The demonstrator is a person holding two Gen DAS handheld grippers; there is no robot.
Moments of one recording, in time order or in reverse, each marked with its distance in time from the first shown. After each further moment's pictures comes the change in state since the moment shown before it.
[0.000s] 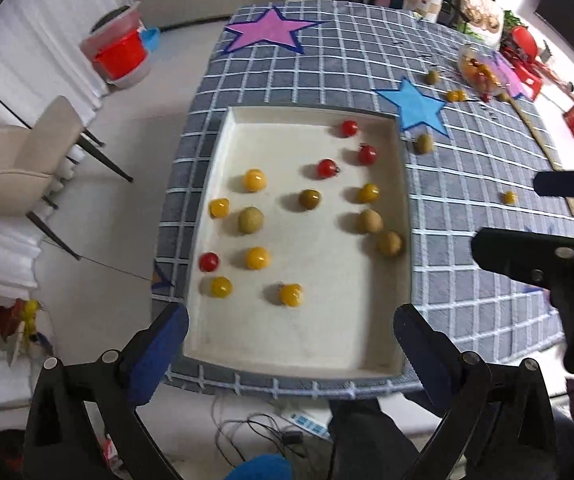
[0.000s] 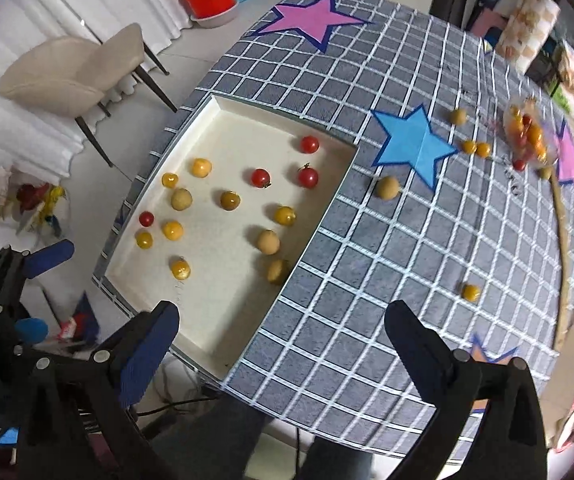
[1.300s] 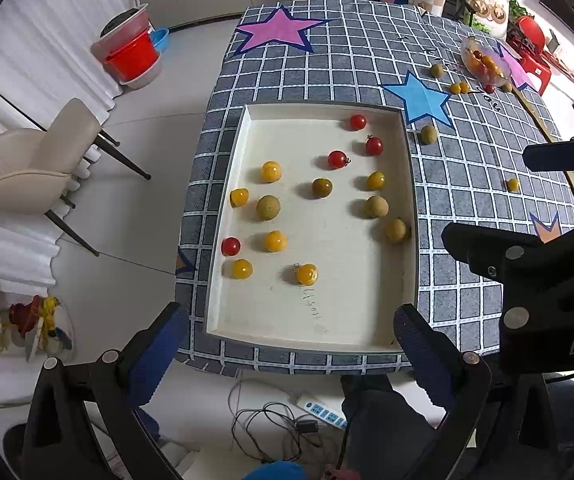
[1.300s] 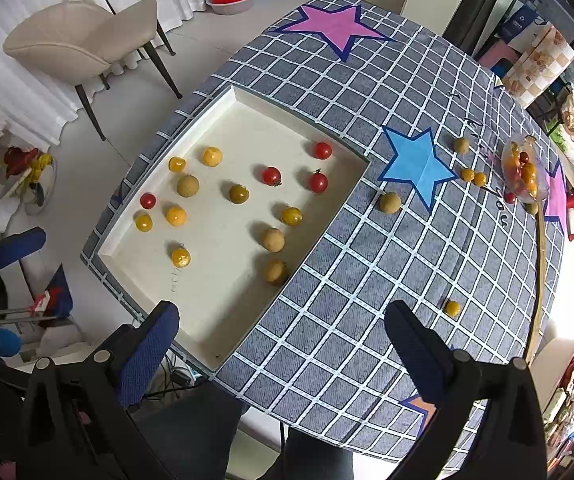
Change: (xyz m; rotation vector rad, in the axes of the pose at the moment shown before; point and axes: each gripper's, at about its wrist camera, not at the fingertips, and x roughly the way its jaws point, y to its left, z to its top) left arm -0.019 -0.002 -0.010 0.017 0.018 0.080; right arm -0.005 0.029 0.003 -0.108 0.021 -0.083
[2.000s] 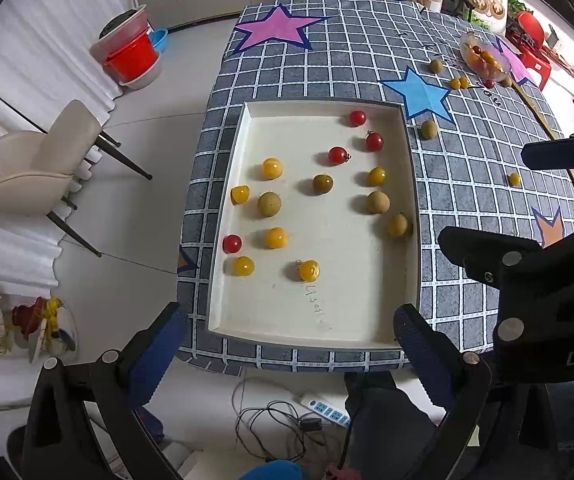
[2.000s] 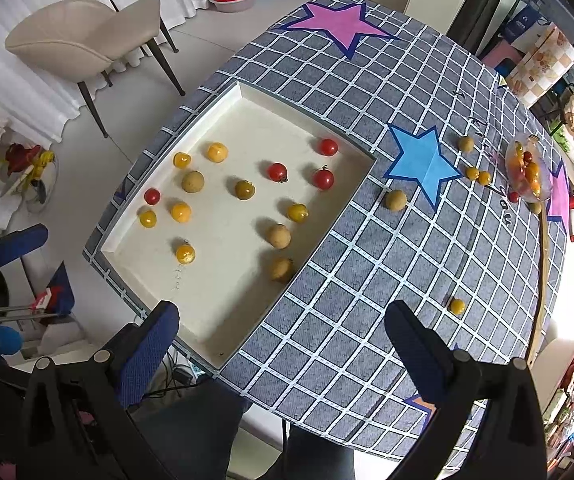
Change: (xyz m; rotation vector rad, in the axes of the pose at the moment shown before) left arm 0.000 -0.001 -0.002 0.008 0.004 0.009; right arm 0.001 0.005 -0.001 0.001 0.003 0.002
